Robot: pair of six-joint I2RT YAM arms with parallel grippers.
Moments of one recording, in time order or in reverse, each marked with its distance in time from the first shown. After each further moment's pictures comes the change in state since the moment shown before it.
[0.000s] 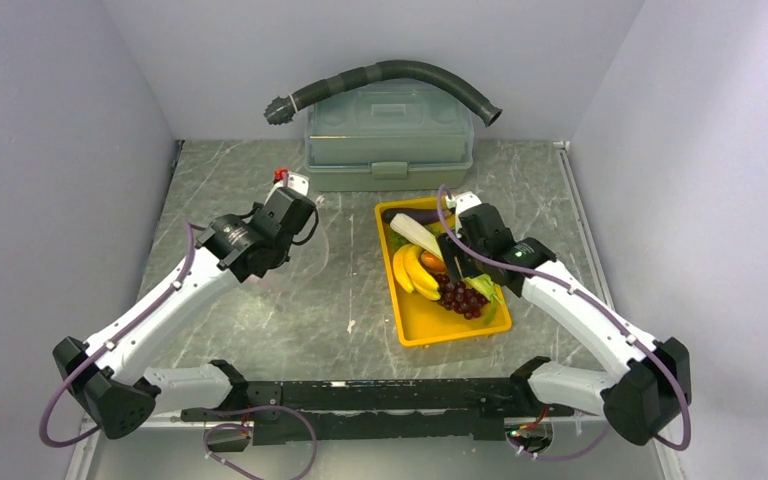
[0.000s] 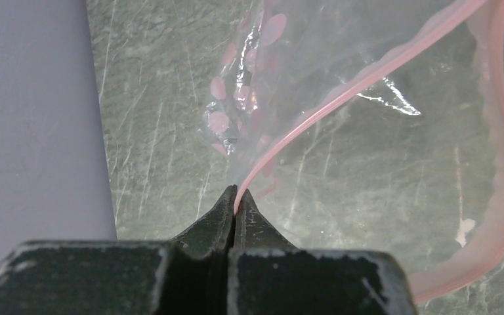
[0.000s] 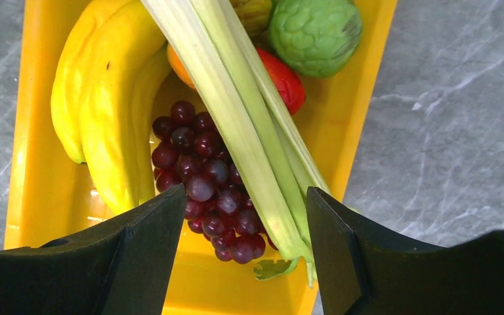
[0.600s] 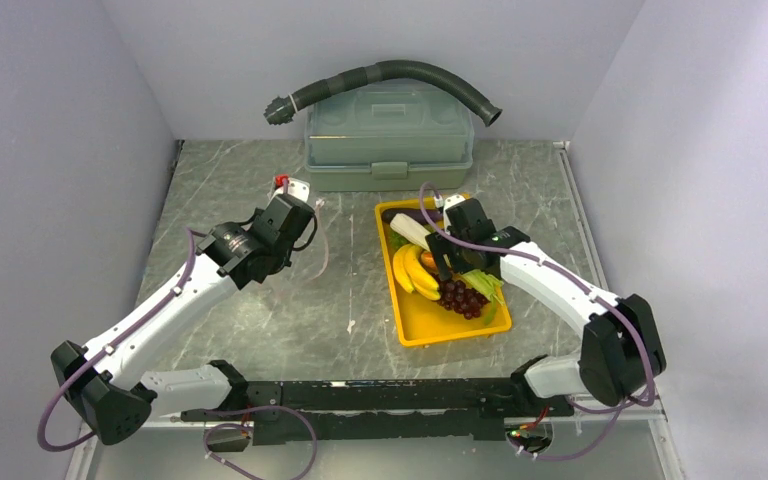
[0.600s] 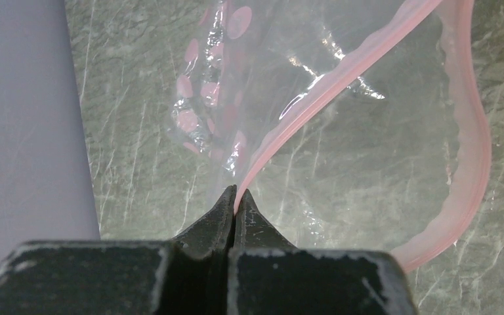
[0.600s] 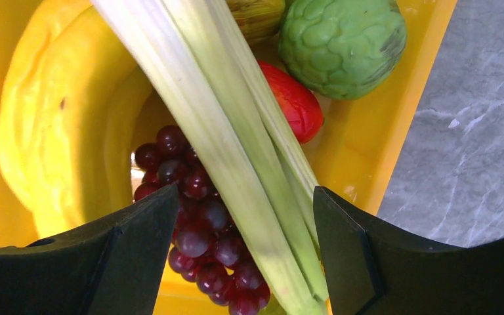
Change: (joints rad) left arm -0.001 -0.040 -0.075 0.063 0.034 0.004; right arm -0.050 0.212 -0.004 0.099 -0.072 -0.020
